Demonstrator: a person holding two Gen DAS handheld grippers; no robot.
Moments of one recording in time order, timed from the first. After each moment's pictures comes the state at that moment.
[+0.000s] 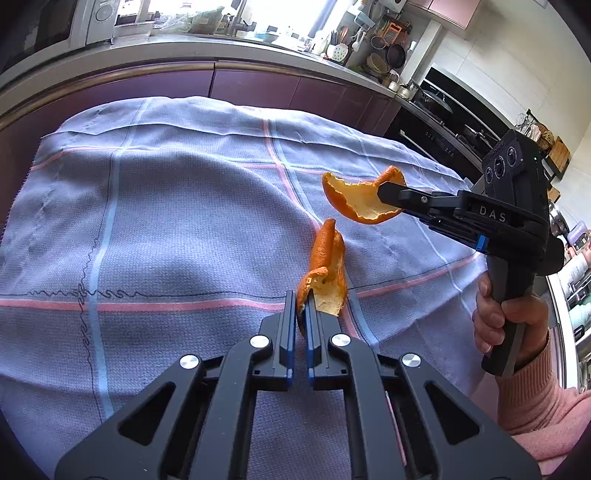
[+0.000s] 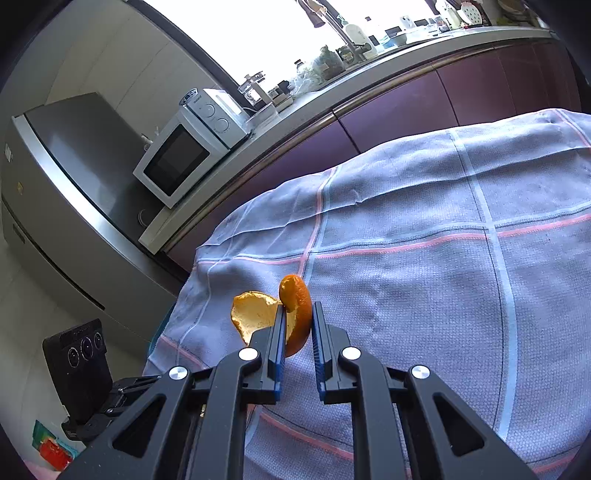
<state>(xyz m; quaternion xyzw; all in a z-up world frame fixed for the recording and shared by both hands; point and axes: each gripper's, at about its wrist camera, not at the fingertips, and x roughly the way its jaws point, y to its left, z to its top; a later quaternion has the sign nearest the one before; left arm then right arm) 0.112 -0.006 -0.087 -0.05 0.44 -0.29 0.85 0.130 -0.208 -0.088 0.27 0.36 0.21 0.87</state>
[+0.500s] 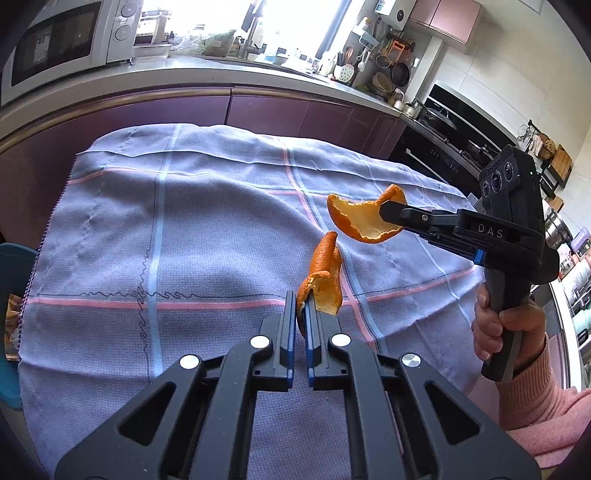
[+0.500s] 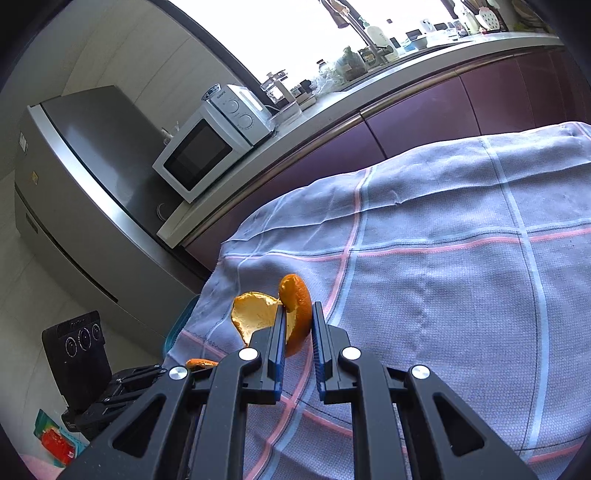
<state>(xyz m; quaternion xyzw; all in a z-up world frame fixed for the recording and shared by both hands) 0.094 0.032 -0.062 -0.05 0.40 -0.27 0.87 0.124 -0.177 -0.075 0.26 0.35 0.24 0.87</state>
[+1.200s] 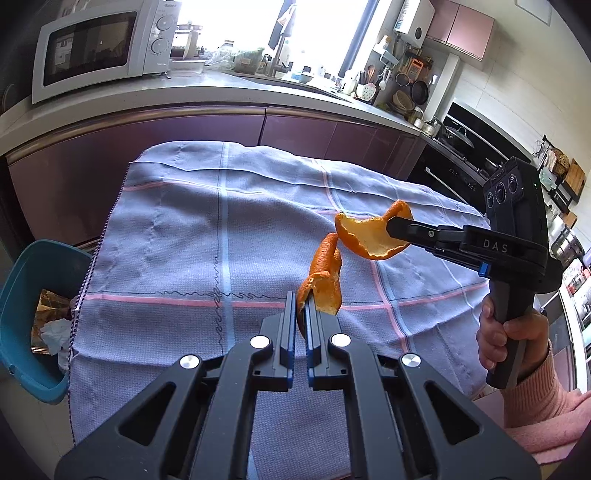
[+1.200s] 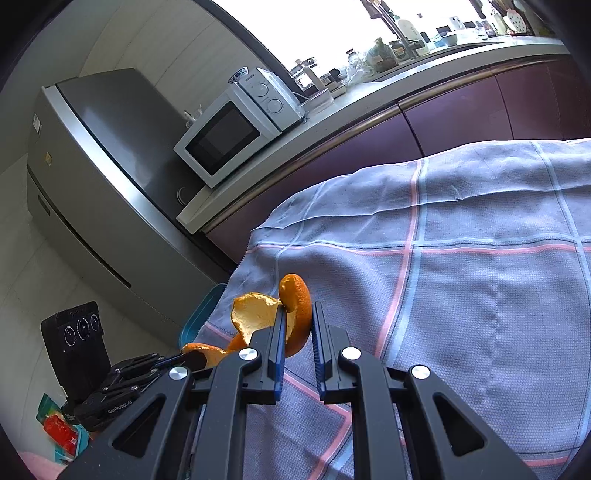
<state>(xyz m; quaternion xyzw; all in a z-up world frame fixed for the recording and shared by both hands) 0.082 0.087 -0.043 -0.06 0.38 -0.23 0.89 0.131 -0.130 -0.065 0.24 0.35 0.28 0.86</state>
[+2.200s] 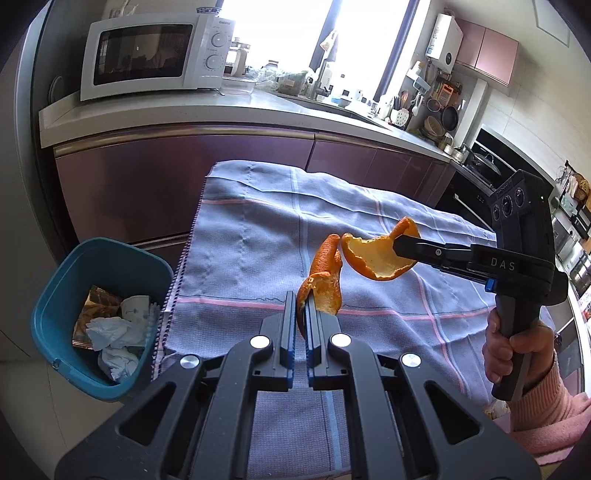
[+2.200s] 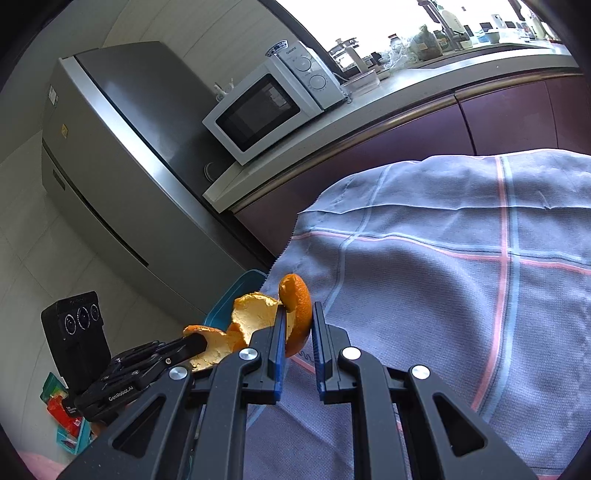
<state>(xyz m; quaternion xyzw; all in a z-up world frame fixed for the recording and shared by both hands) 0.067 0.167 -0.022 -0.08 0.35 -0.16 0.92 0.147 -0.053 -0.052 0.21 0.36 0.34 0.84</state>
